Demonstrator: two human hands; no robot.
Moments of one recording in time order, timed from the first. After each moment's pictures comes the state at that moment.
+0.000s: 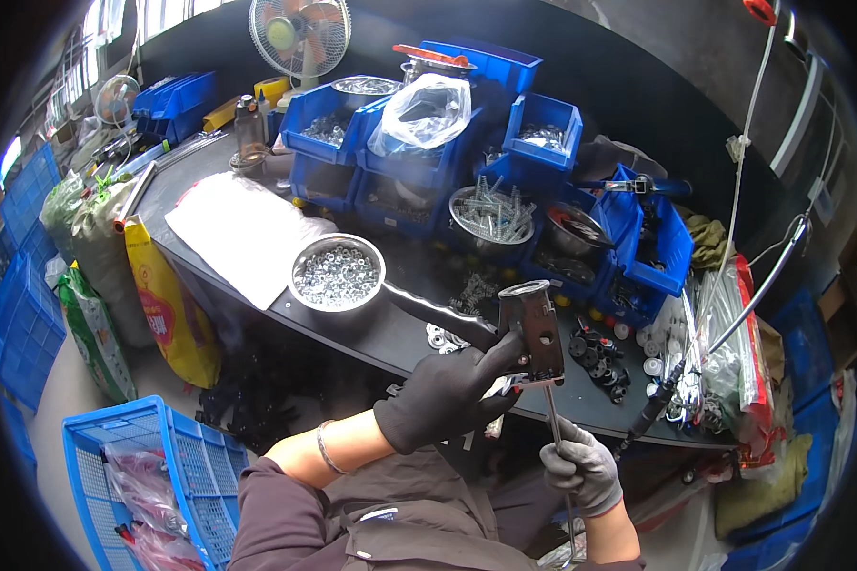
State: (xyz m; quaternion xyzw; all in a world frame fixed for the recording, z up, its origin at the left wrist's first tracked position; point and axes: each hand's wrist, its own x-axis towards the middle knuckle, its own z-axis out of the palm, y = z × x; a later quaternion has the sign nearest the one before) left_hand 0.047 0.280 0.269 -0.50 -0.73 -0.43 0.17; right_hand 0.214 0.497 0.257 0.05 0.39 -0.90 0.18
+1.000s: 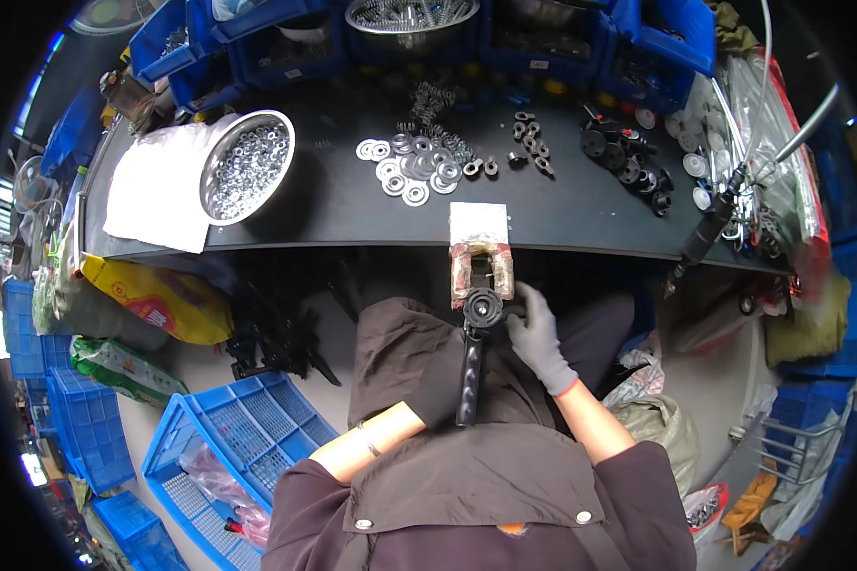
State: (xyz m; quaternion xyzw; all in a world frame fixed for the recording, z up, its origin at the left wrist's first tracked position) left_hand 0.161 0.264 -0.018 -0.17 -0.69 -0.57 -0.42; right_hand 0.202 0.458 0.003 0.22 0.81 -0.52 -0.13
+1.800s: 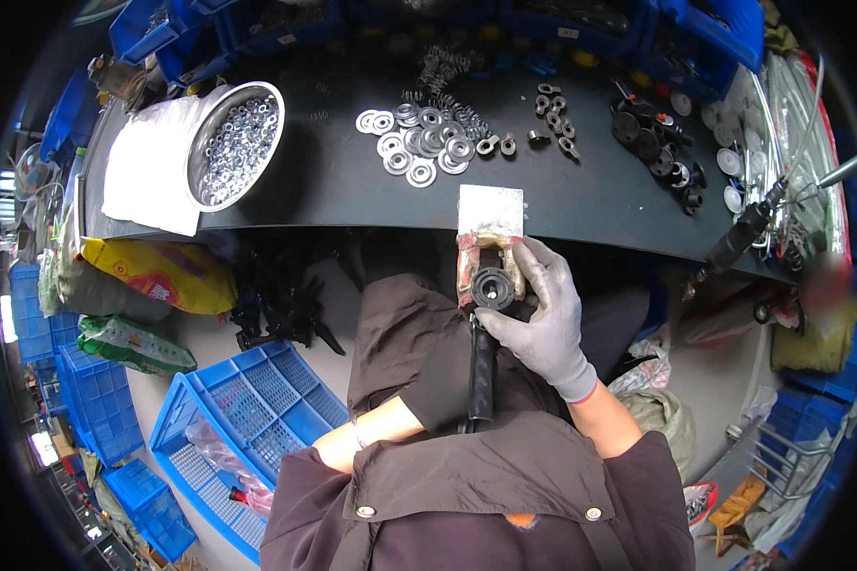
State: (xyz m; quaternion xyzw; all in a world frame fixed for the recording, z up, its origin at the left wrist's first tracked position) left_hand 0.138 0.283 0.086 -0.36 -0.75 -0.48 -0.27; right_hand 0.161 0.453 0.134 0.10 0.86 -0.45 -0.22
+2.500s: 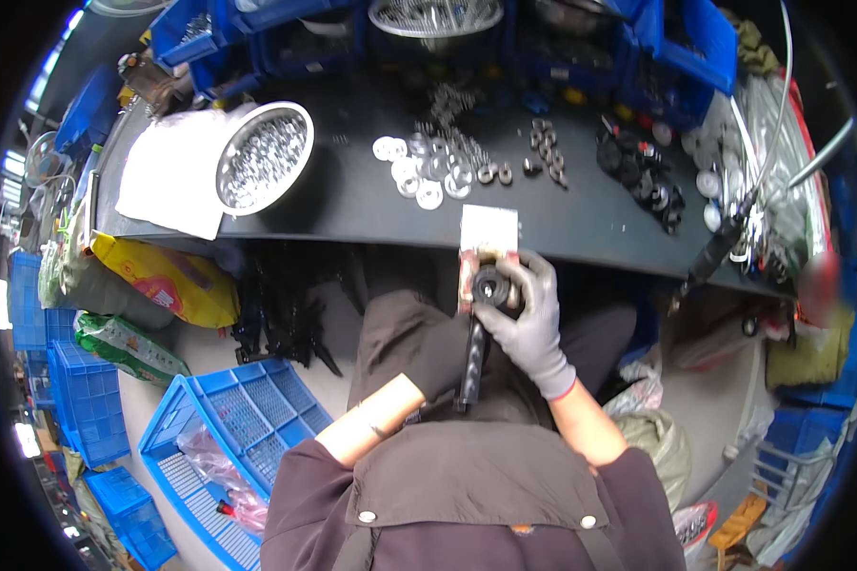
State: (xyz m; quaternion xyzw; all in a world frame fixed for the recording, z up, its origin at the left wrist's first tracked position) left_hand 0.111 0.292 0.051 -0.37 -0.79 -0.41 -0.26; right_hand 0.155 0.446 0.109 0.09 0.85 -0.43 -0.28
